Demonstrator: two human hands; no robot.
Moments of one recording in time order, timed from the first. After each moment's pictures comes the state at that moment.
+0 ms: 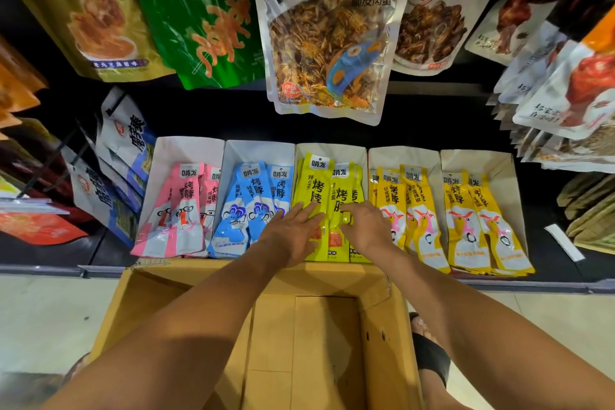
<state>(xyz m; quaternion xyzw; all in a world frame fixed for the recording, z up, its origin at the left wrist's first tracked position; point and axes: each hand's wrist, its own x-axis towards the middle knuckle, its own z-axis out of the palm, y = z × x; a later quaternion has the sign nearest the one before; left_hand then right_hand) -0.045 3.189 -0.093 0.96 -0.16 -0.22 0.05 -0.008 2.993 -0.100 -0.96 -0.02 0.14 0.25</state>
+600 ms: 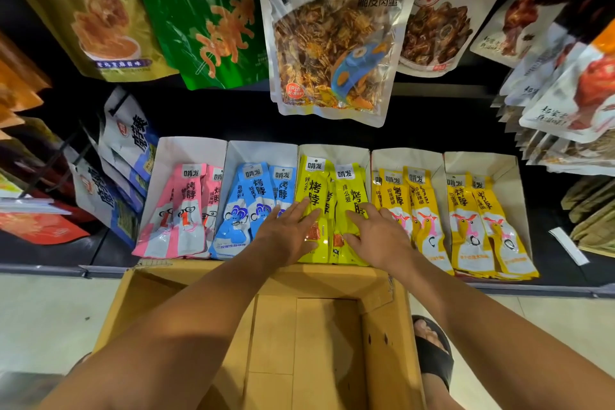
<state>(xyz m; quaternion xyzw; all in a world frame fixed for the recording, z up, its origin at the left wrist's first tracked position) -0.044 3.203 -0.095 0.97 -0.15 -0.19 0.01 -0.018 2.971 -0.084 -0.98 -0.16 0.14 0.04</state>
